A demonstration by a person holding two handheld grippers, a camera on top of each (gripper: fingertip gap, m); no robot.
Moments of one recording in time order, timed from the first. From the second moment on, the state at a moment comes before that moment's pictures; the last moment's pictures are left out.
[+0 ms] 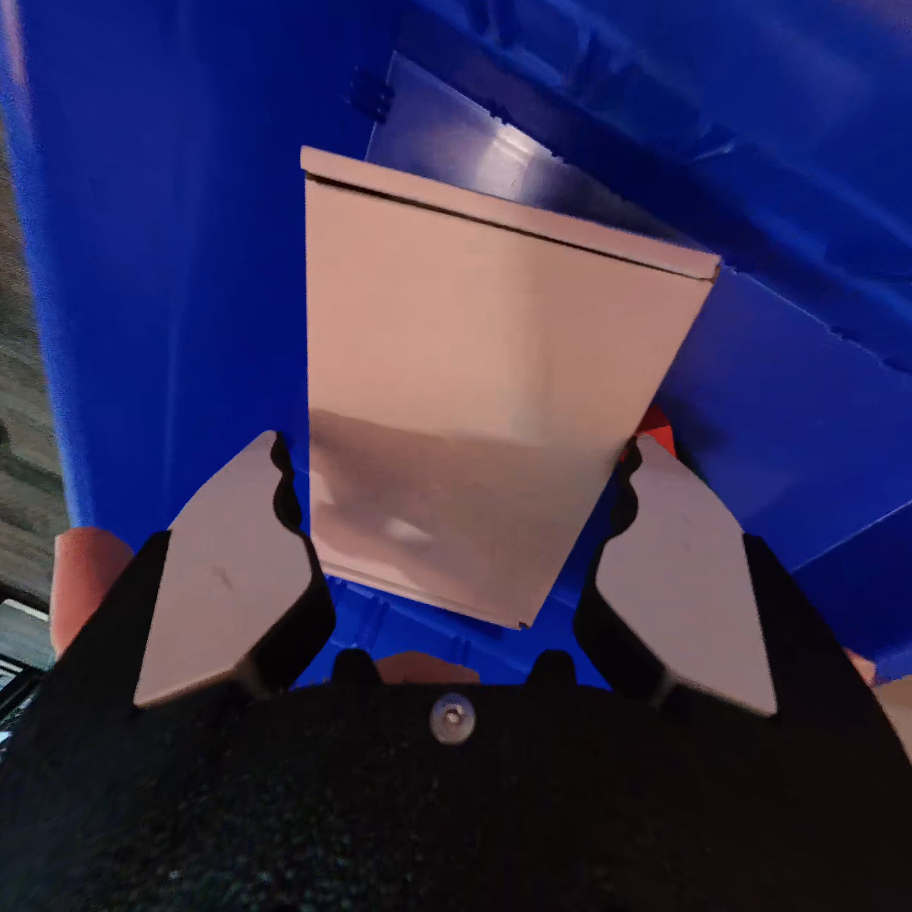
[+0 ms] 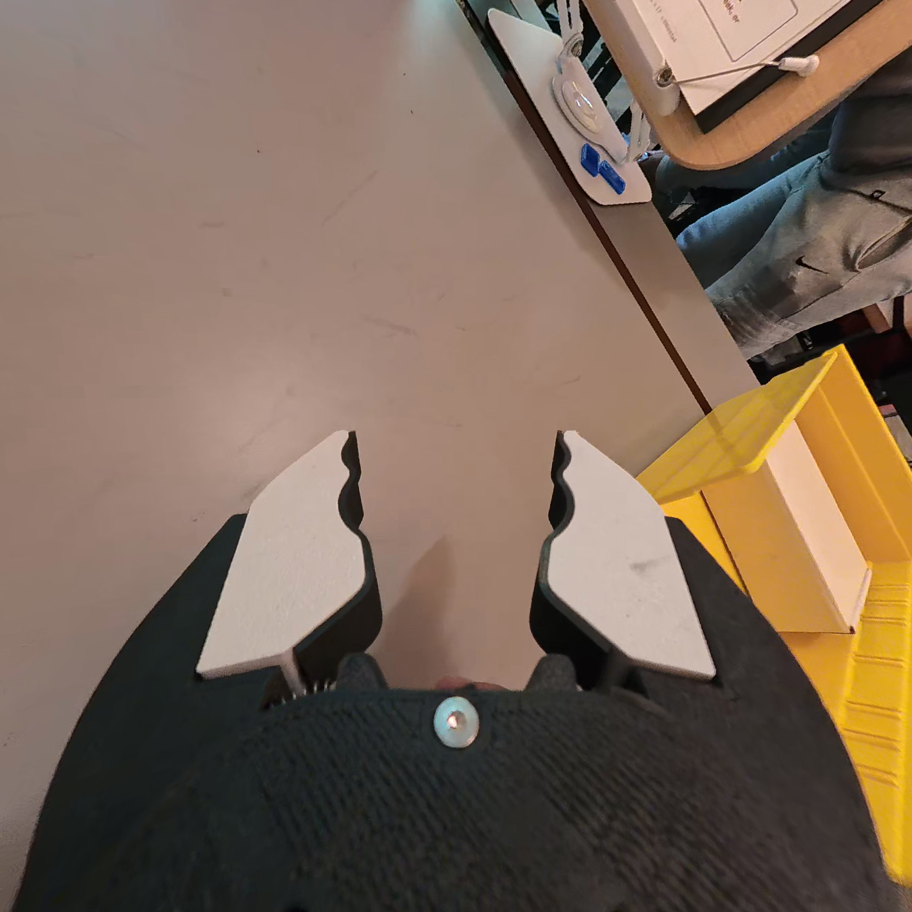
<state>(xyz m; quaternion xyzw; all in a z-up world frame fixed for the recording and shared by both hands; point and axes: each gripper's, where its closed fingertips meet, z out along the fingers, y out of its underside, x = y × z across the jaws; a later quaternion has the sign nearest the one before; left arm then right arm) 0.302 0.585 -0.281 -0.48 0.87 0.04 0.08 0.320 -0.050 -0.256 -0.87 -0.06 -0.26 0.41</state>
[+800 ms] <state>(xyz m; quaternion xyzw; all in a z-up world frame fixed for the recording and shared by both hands) 0.271 0.538 -0.161 -0.45 0.88 0.02 0.12 0.293 -0.023 -0.226 -0.85 -0.10 -0.28 0.44</state>
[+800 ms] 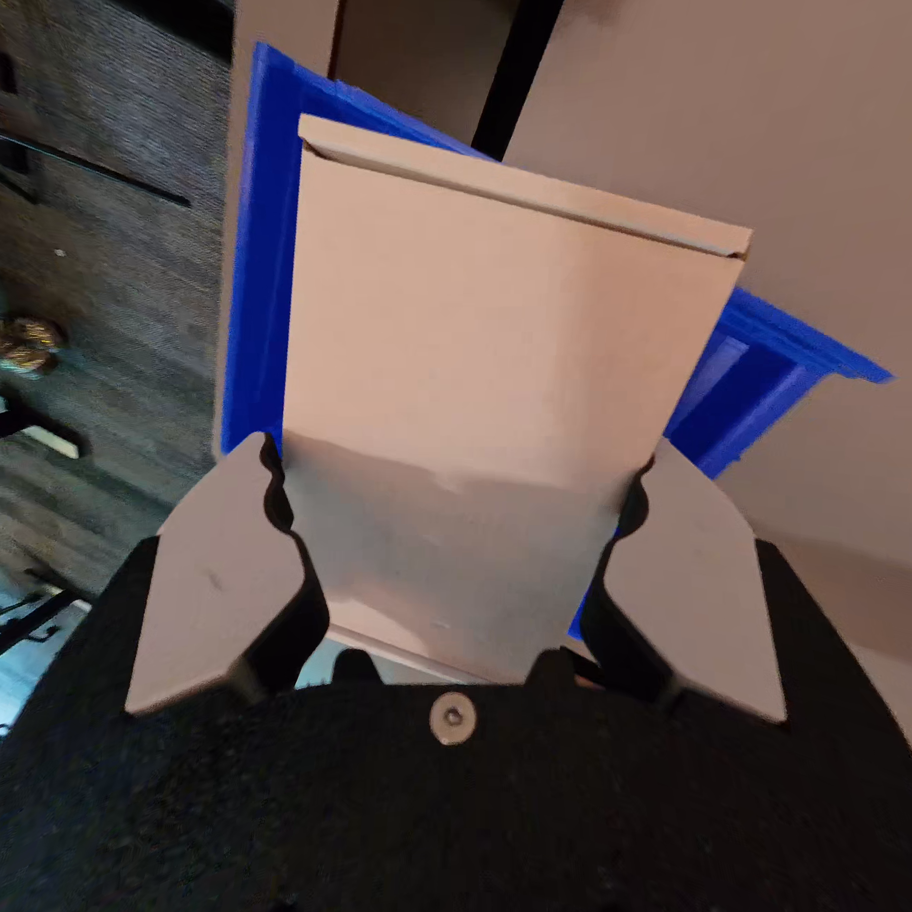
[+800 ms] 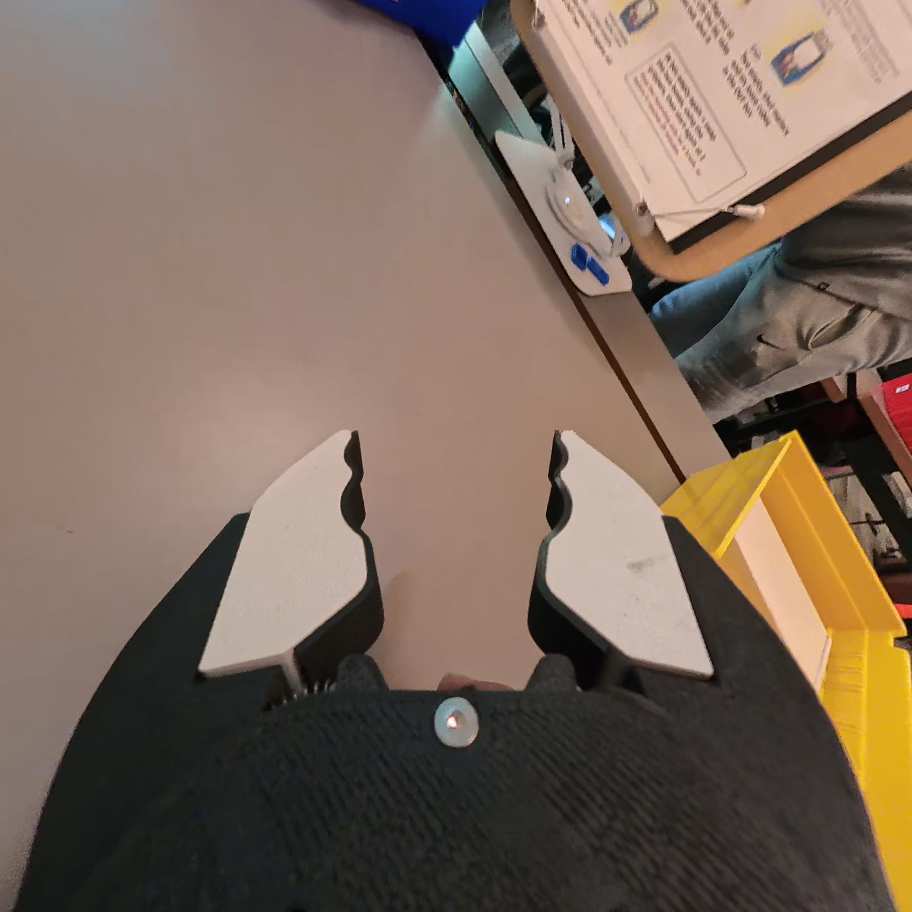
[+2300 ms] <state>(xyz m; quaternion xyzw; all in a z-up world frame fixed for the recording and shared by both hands) 0.163 0.050 -0.288 -0.37 0.93 -0.07 0.00 0.154 -0.016 -0.253 -0.81 -0.26 -0.24 0.47</state>
